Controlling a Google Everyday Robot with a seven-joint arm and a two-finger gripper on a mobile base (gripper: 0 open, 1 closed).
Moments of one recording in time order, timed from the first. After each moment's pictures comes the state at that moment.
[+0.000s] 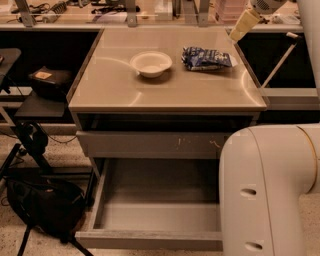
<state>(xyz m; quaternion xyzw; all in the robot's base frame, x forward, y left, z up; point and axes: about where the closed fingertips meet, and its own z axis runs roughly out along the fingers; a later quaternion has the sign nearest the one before) 0.814 -0.286 0.993 -0.42 0.81 -0.16 0.37</state>
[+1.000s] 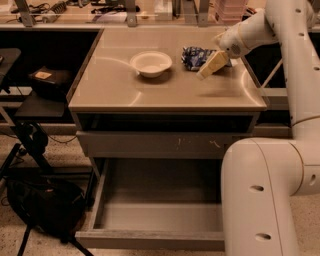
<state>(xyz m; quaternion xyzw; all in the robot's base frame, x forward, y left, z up) 0.796 -0.180 0.867 -0.52 0.75 0.14 0.39</state>
